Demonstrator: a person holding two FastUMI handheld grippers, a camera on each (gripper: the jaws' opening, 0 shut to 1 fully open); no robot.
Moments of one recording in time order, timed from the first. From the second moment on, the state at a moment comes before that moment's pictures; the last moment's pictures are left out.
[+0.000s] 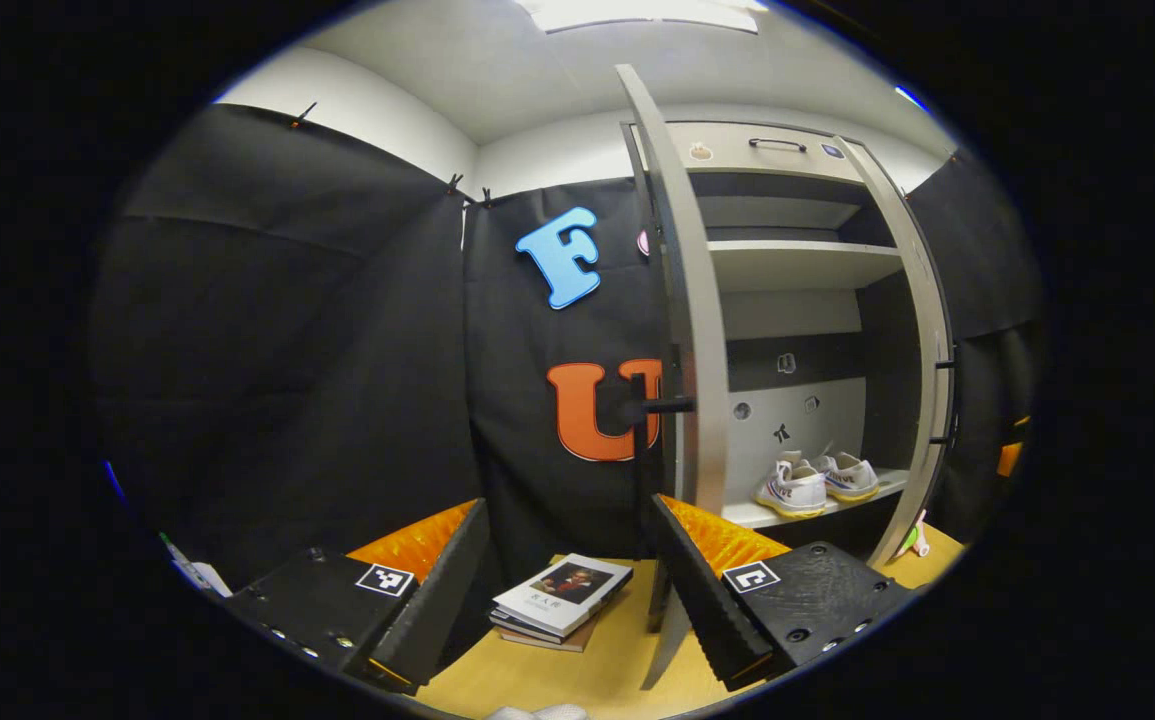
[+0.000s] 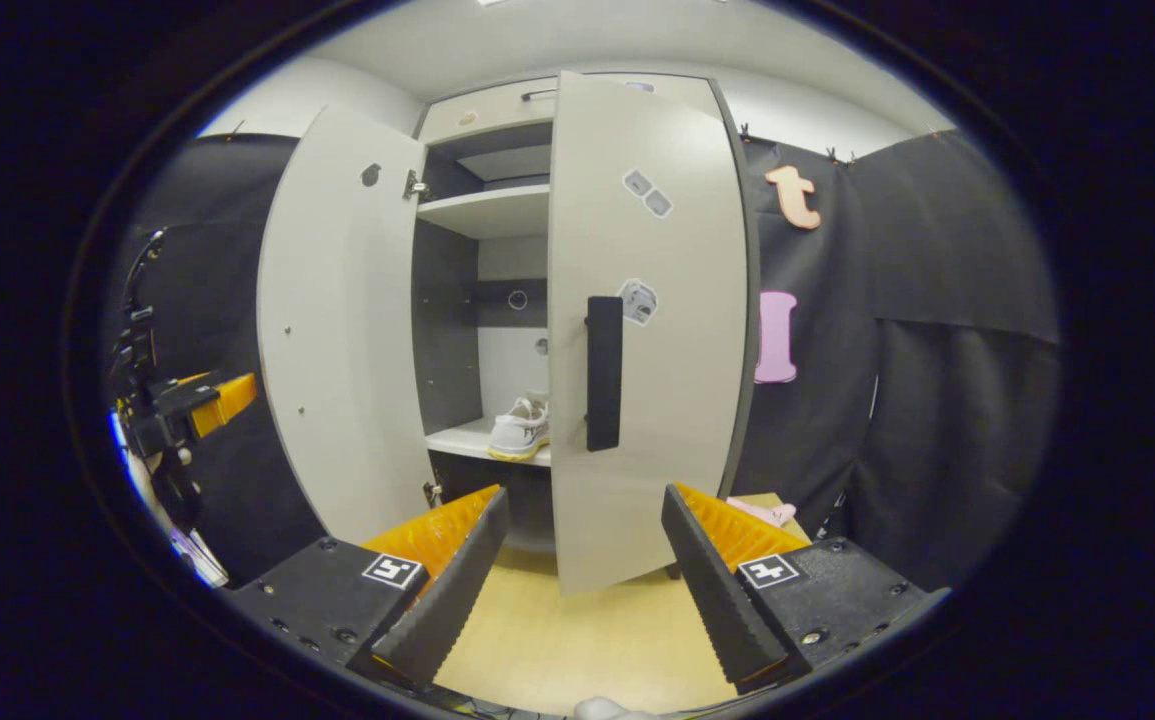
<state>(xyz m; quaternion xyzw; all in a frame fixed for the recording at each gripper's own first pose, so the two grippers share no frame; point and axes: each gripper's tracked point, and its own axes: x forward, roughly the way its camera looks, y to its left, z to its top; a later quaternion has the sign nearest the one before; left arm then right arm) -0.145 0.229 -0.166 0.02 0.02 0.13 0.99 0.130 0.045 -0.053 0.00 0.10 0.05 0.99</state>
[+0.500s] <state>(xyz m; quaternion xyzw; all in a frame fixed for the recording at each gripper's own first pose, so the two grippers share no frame) -0.098 0.253 -0.181 0.01 0.02 0.10 0.99 0.094 0.050 -0.061 0.01 0.12 0.00 0.99</state>
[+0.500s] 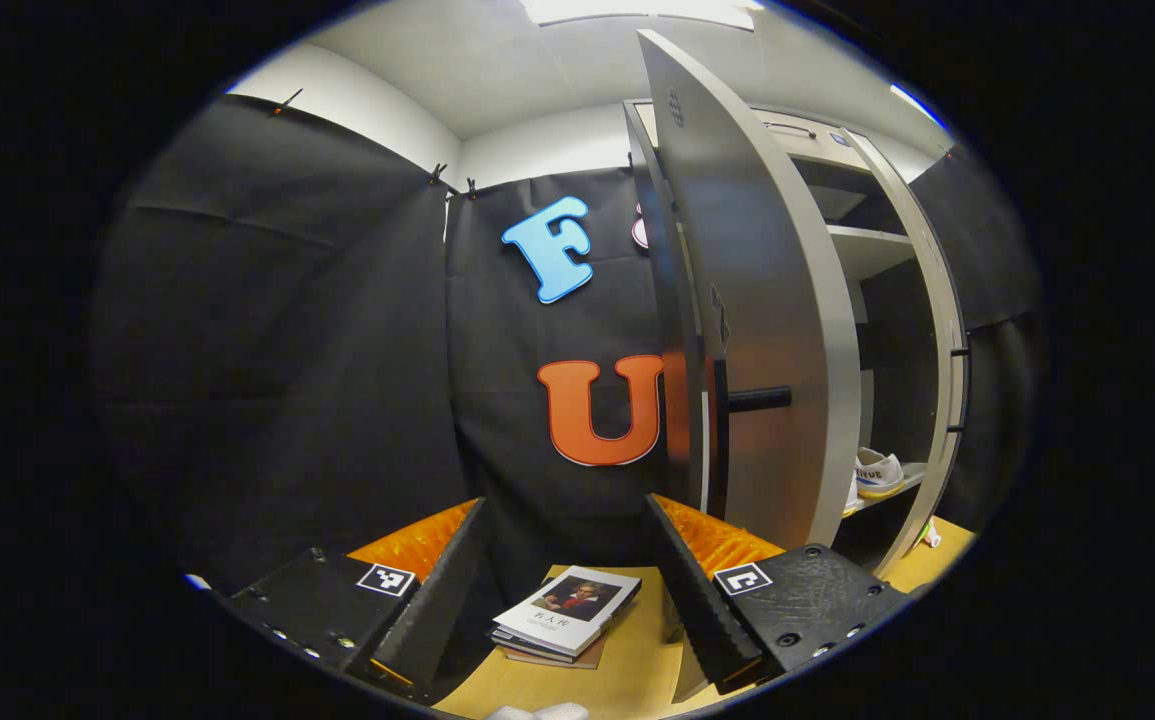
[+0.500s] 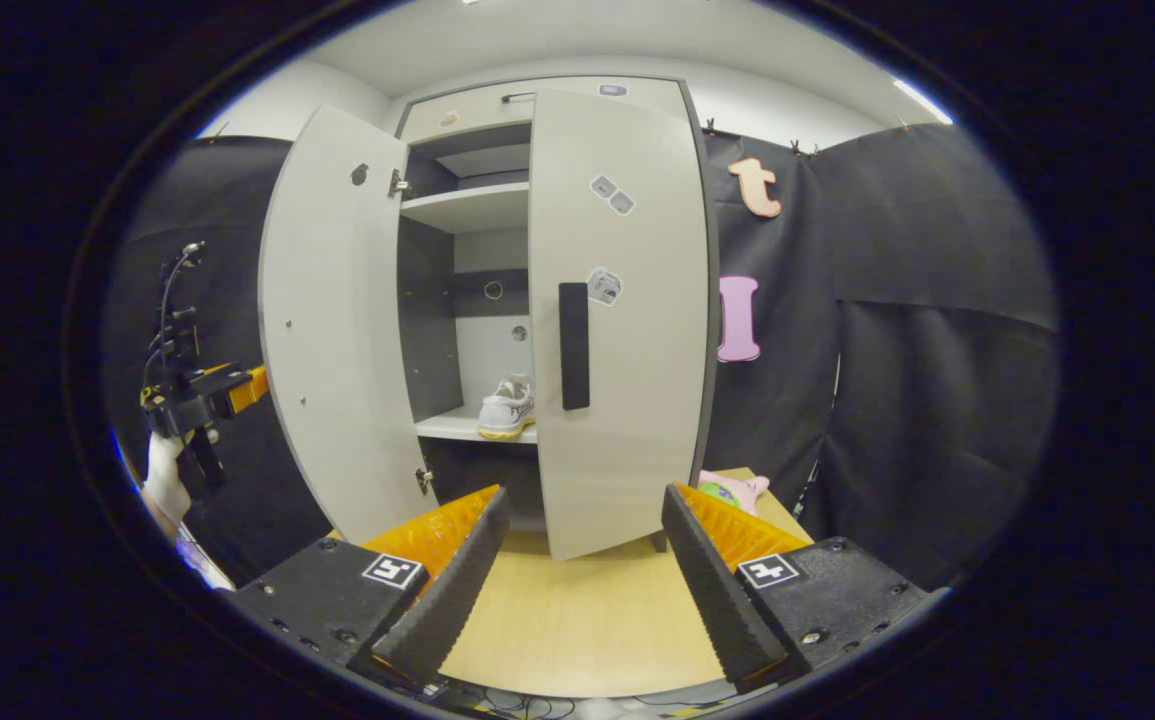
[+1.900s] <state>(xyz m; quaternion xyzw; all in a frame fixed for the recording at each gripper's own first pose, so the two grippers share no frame) -0.090 0.082 -0.180 -0.02 0.03 -0.04 1.00 0.098 0.031 -0.046 0.01 0.10 0.00 0.99</state>
